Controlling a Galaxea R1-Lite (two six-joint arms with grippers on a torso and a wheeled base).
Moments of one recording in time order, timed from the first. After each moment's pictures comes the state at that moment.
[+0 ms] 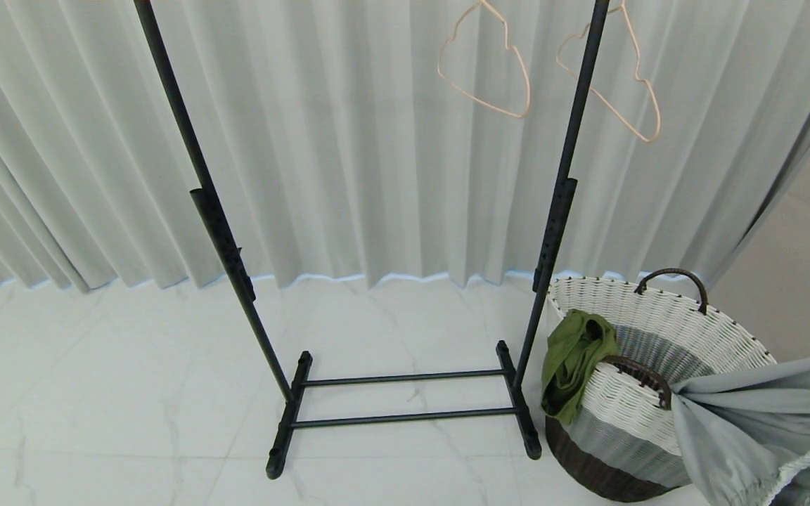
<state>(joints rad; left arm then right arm) 0.00 0.00 0.00 0.01 -0.02 0.09 -0.16 0.90 -0.86 0.45 0.16 -0.64</state>
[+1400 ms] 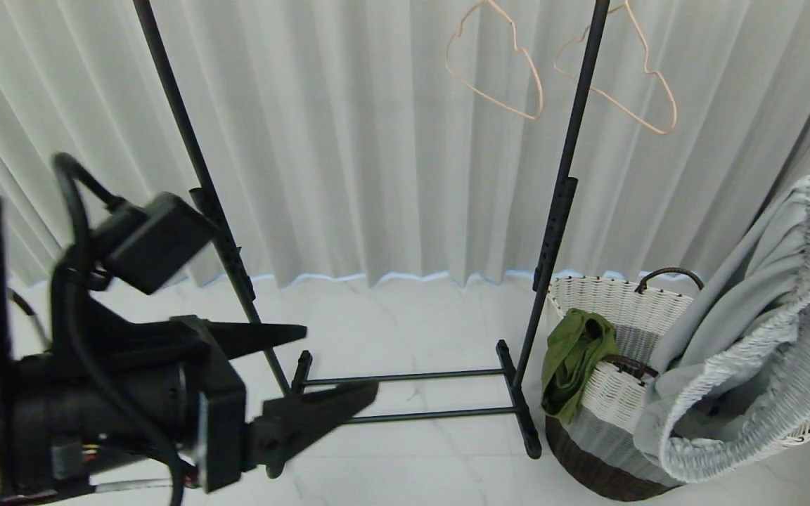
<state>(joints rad) -0.72 1.23 -0.79 -0.04 -0.18 -0.10 0.43 1.13 -1.40 0.58 0.16 -0.09</state>
